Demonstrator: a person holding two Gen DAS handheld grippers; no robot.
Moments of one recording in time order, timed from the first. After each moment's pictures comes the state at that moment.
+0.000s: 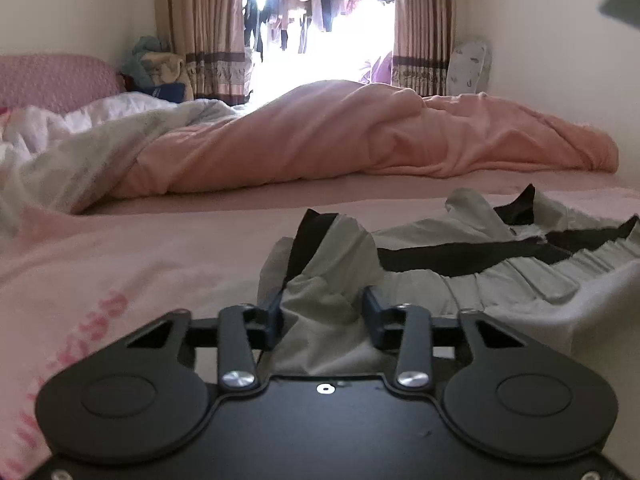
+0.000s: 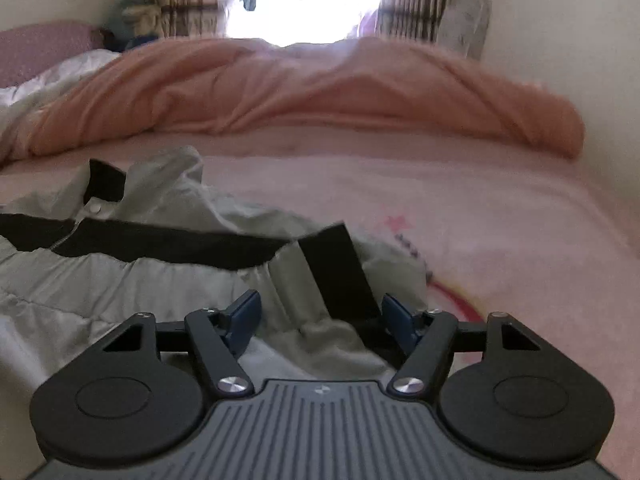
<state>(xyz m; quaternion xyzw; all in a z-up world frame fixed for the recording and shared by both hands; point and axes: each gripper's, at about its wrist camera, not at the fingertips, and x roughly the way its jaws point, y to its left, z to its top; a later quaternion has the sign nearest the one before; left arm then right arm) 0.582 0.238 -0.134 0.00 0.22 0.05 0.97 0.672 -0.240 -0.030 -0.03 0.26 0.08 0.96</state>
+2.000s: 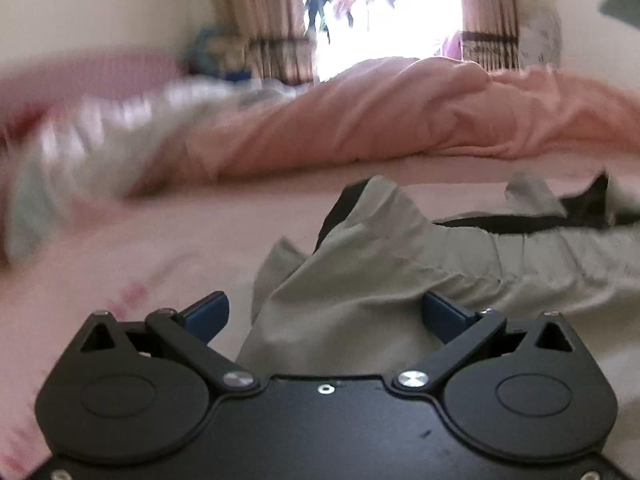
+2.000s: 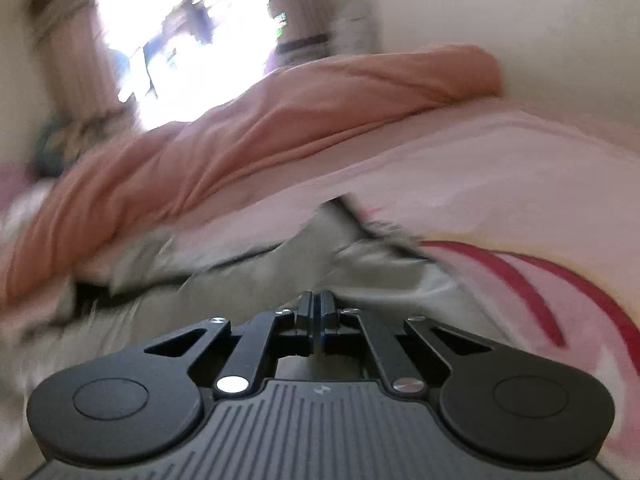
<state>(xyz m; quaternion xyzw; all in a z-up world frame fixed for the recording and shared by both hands) 0.641 0.222 -0.141 -0.03 0.26 0.17 0.95 0.618 -0.255 -0.058 0.21 0.21 -0.01 0.96</state>
